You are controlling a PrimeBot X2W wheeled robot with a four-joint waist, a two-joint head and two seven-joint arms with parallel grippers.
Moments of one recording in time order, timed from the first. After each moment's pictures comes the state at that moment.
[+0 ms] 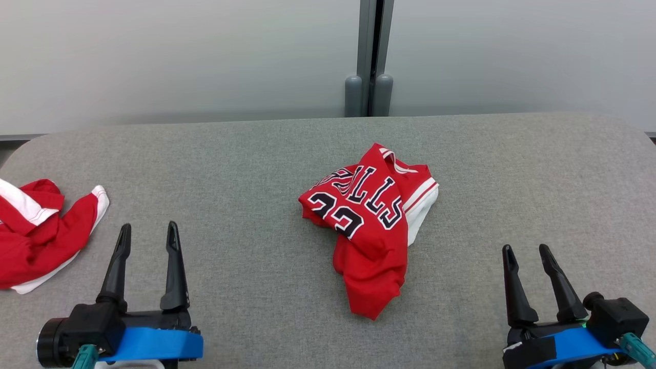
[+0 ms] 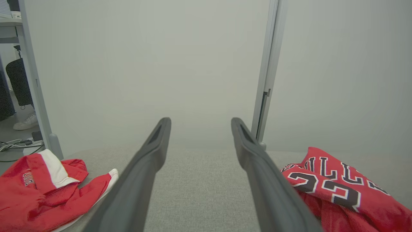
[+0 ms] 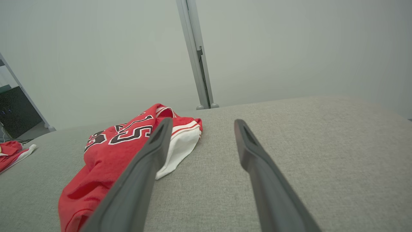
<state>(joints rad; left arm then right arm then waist) -0.01 0.18 -0.13 0.03 -0.26 0.03 -0.26 -0.01 -0.05 -0.01 0.18 0.24 0.13 -0.26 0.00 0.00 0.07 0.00</state>
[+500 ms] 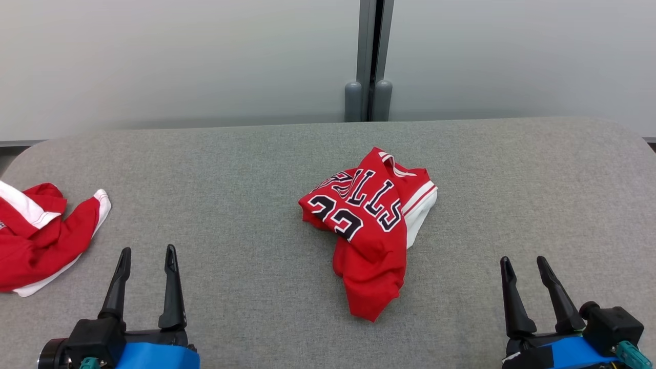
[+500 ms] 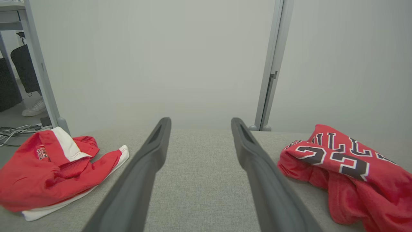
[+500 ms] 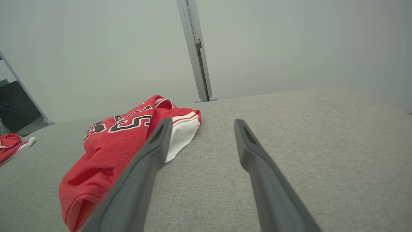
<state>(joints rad) 0.04 0.13 -0.05 0.10 -0.19 -0.04 -0.26 0.01 -0.05 -0.01 0.20 0.24 0.13 -0.26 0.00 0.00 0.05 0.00</state>
